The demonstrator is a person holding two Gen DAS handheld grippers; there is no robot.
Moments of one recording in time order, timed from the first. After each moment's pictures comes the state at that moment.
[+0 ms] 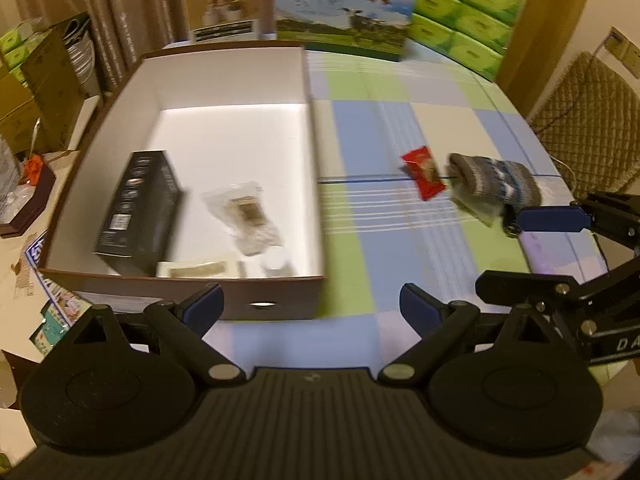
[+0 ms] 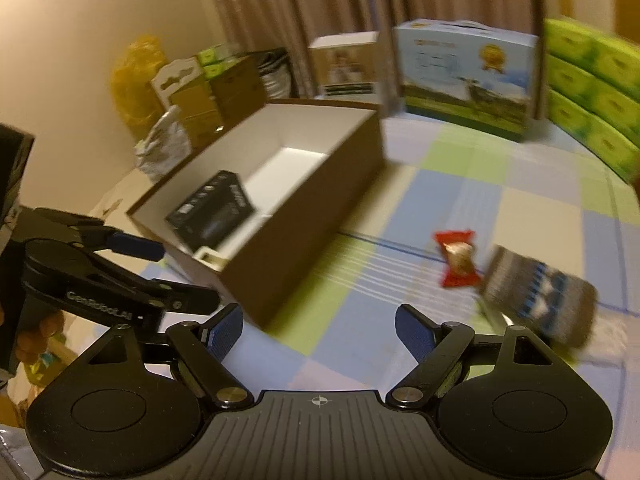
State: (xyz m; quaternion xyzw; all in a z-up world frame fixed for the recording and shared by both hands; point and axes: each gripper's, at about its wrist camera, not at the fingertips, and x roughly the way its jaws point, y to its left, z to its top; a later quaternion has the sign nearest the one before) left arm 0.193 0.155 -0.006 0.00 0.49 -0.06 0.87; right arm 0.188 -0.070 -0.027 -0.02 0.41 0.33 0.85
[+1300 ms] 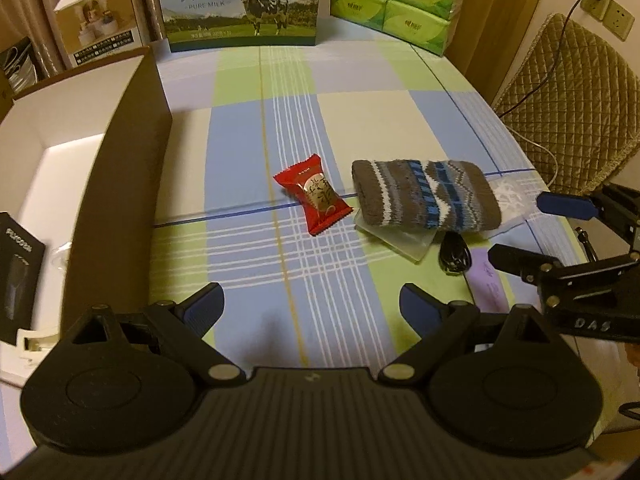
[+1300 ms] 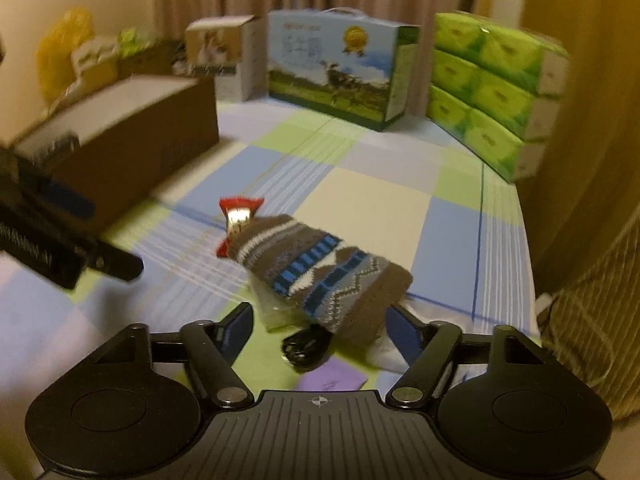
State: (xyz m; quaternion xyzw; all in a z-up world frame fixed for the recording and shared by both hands) left arm 0.270 0.012 -0.063 0.03 0.49 -0.10 0.86; right arm 0.251 -0.193 -0.093 -0.14 0.37 0.23 0.89
